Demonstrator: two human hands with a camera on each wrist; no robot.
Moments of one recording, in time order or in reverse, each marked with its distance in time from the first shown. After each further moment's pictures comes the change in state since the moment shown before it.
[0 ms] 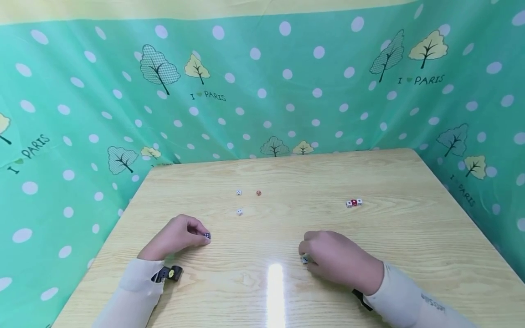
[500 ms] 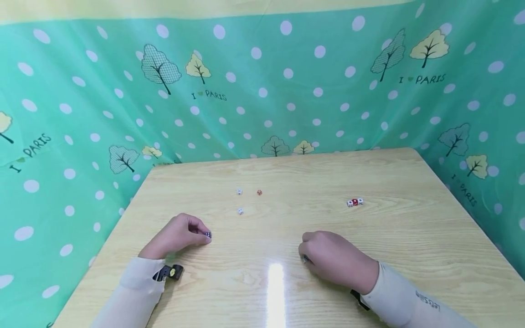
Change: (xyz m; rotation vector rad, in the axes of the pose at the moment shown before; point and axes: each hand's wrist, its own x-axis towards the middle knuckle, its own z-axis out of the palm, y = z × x) left_hand 0.000 0.001 -0.001 -0.001 -0.003 0.005; right_hand 0.003 0.002 0.013 -0.049 0.045 -0.044
